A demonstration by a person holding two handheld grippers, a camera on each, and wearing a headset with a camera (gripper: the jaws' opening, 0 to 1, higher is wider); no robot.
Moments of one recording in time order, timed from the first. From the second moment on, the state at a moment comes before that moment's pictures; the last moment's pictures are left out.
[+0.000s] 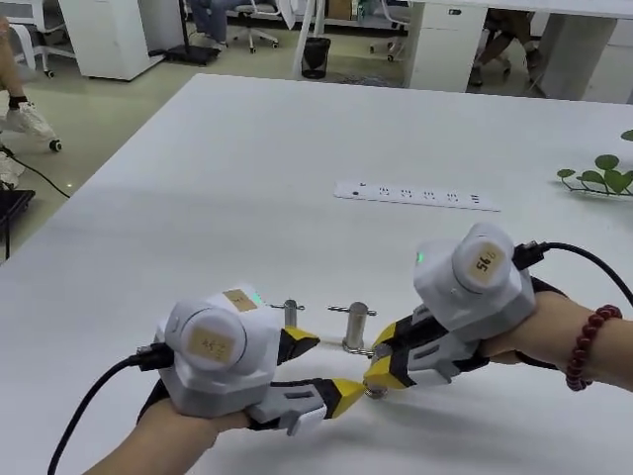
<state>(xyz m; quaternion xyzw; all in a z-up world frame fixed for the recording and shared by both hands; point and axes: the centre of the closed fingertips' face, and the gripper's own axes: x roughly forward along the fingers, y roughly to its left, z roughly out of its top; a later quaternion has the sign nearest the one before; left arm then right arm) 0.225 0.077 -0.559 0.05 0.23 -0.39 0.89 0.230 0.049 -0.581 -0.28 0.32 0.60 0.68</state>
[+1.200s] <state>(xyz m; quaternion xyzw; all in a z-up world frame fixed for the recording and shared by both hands) 0.226 0.120 -0.532 0.04 0.20 -0.35 0.91 0.266 0.022 -0.567 -0.33 0.31 0.58 0.68</state>
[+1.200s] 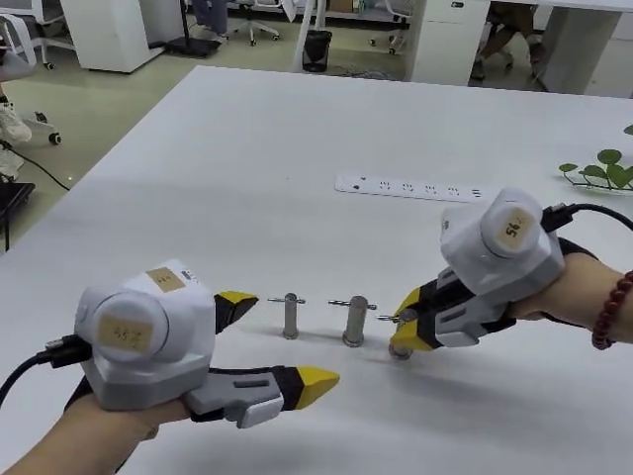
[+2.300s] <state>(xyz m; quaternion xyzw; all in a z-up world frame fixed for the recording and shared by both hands) 0.227 0.124 -0.541 0.05 0.22 -0.34 0.91 0.281 0.004 -0.580 -0.32 0.34 0.58 0.67</state>
